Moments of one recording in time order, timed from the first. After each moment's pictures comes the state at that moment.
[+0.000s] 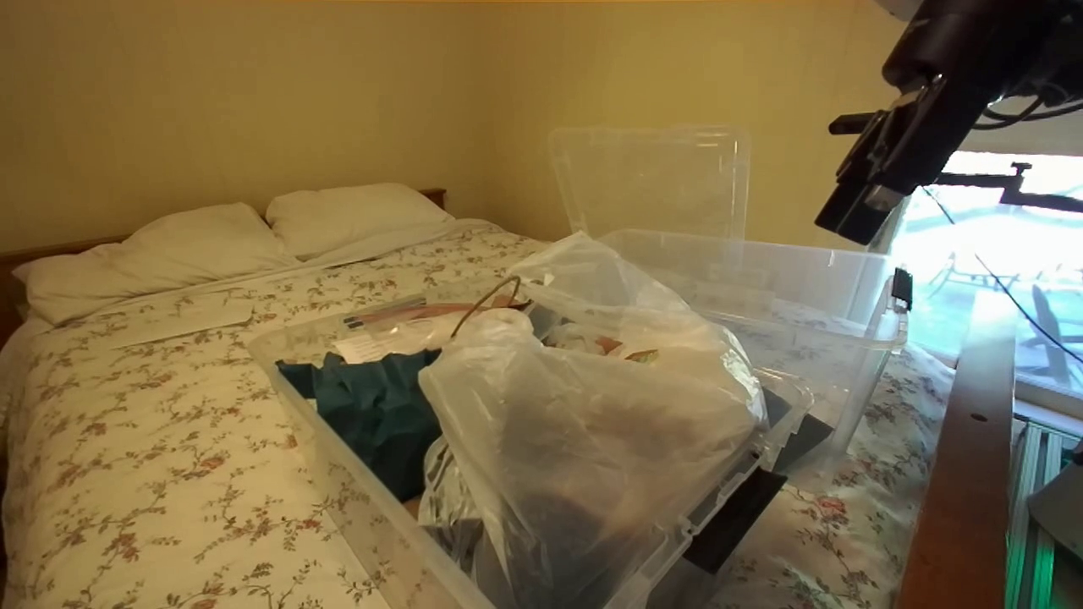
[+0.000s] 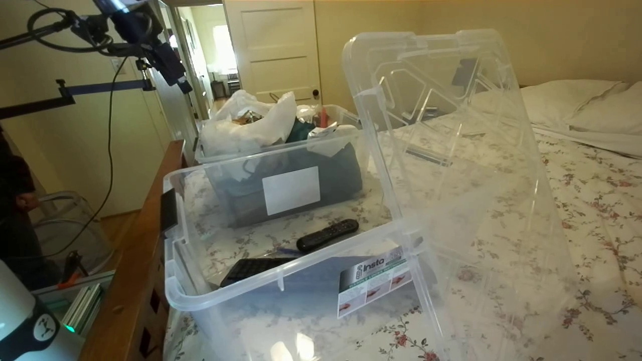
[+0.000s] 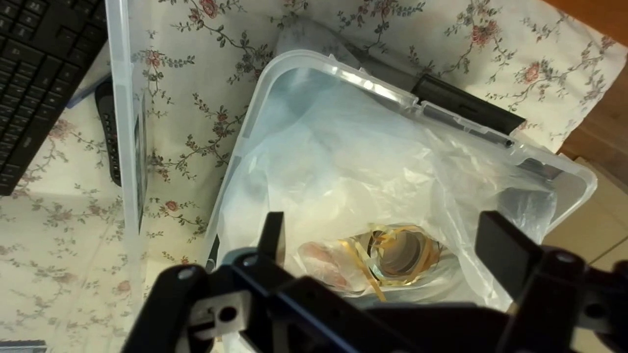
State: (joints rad) arm 0.40 -0.69 0.41 -2.49 0.32 2.21 0.22
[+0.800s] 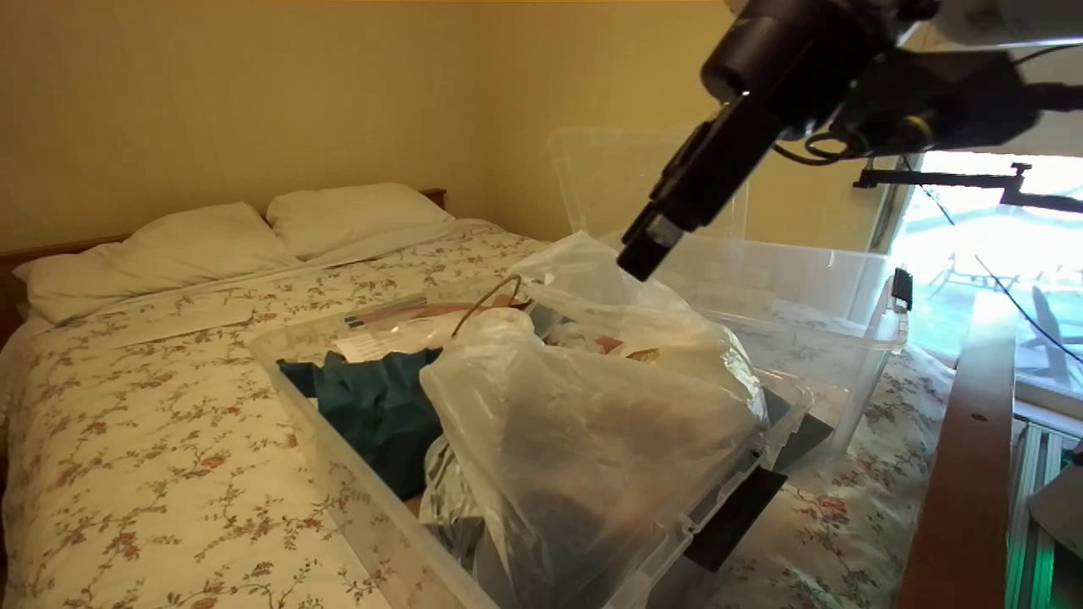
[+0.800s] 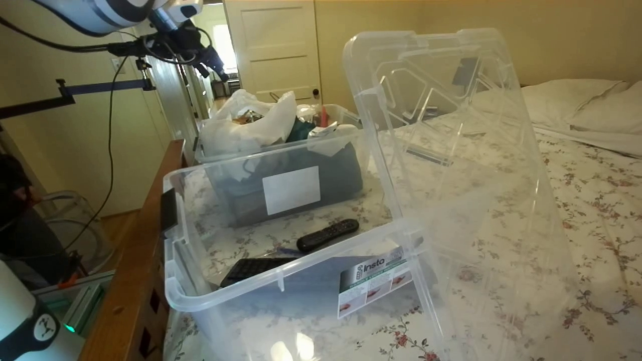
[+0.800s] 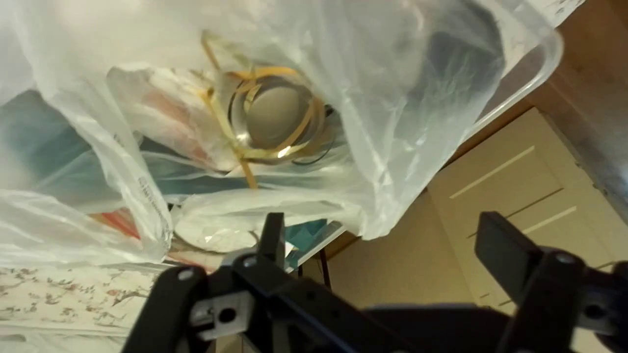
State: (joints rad) arm 0.29 -0.19 0.66 -2.18 0.03 2.62 0.37
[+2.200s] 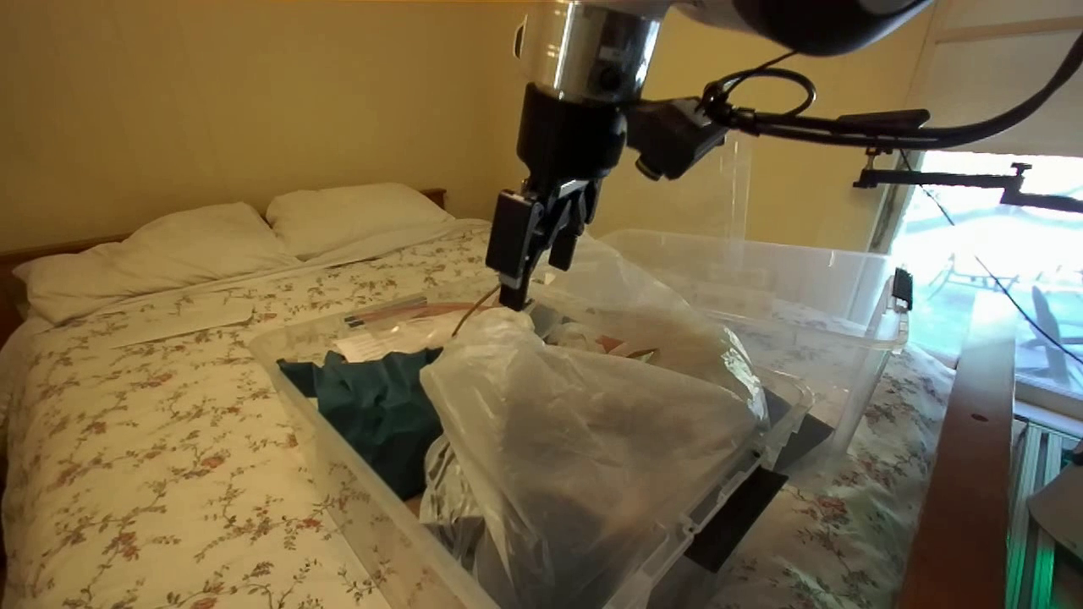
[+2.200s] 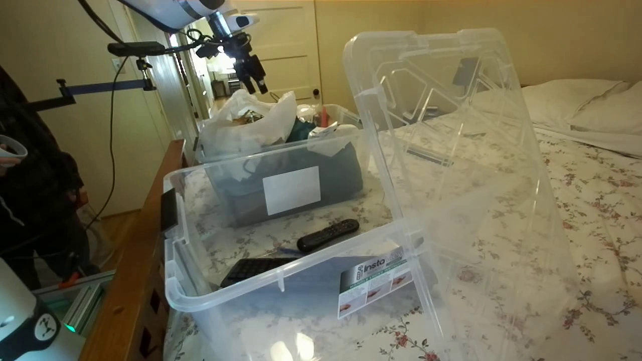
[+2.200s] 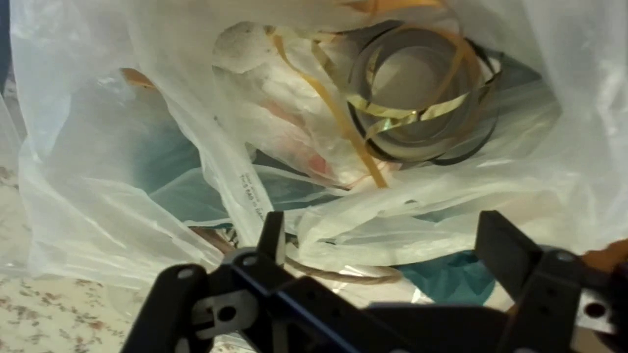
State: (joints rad) arm 0.58 0.30 0.35 -1.59 -0.38 2.04 0.73
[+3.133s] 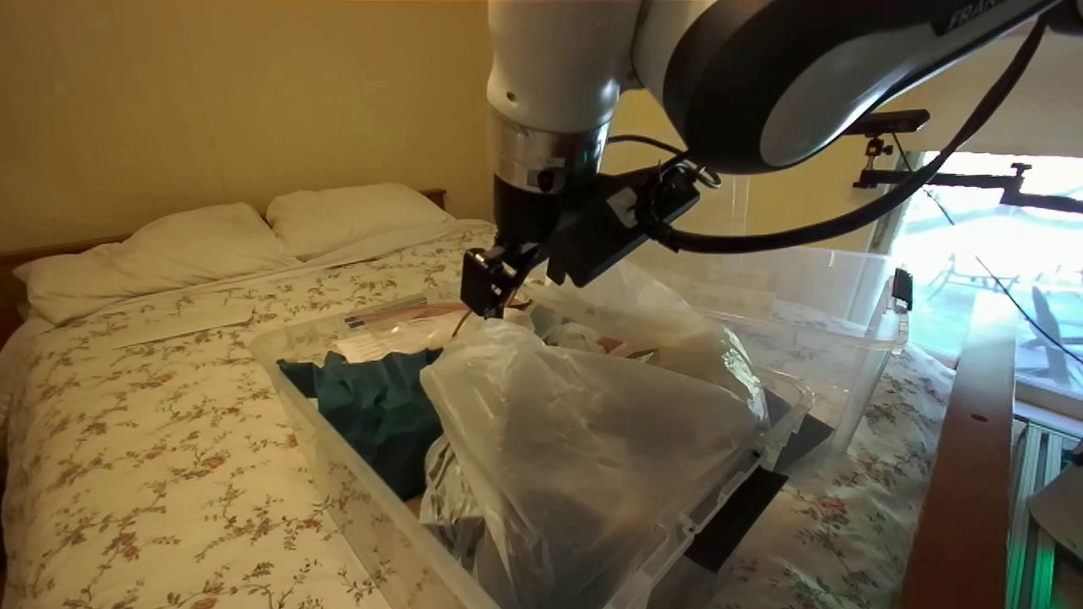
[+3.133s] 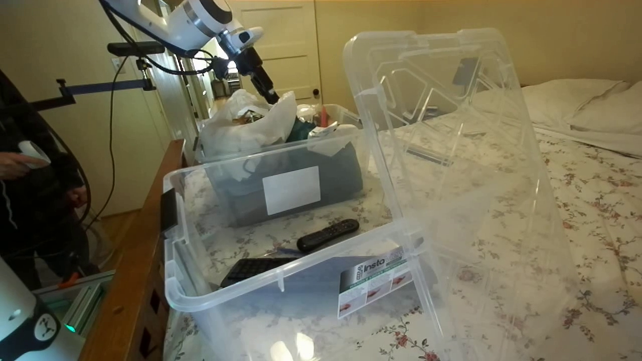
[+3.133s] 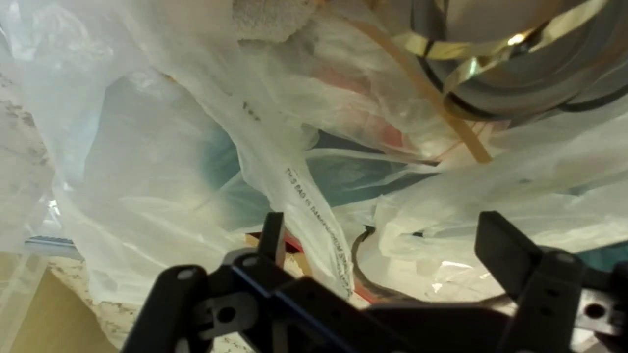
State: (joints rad) arm 0.76 0.43 0.18 -1.49 -0.62 1.93 1.08
